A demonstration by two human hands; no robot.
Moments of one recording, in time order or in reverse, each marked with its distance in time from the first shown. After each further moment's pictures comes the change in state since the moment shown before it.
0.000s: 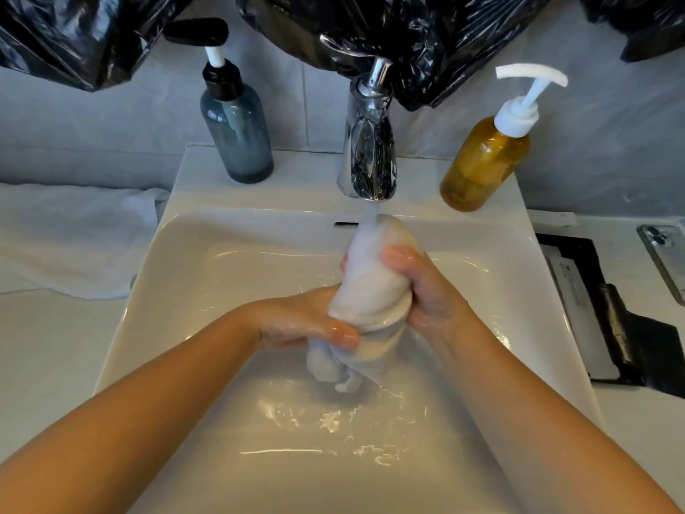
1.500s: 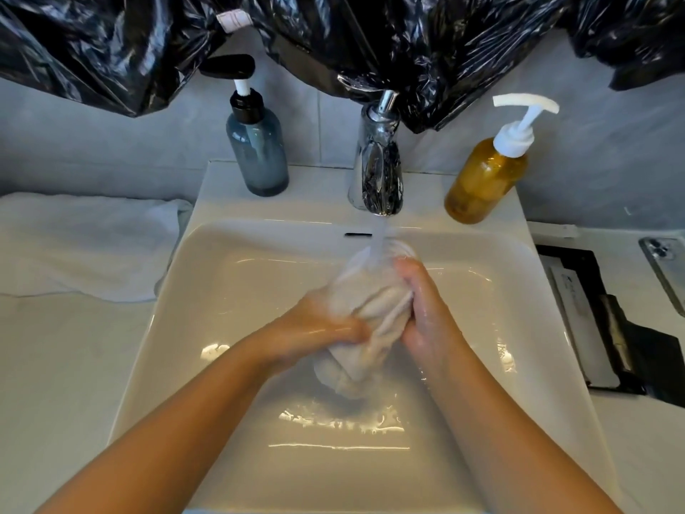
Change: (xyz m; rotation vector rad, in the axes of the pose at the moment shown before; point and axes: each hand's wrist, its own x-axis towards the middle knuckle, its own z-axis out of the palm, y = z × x) left_hand -0.018 0.006 0.027 0.072 0.521 0.084; right_hand -0.014 0.011 0.016 0.008 0.319 -0.126
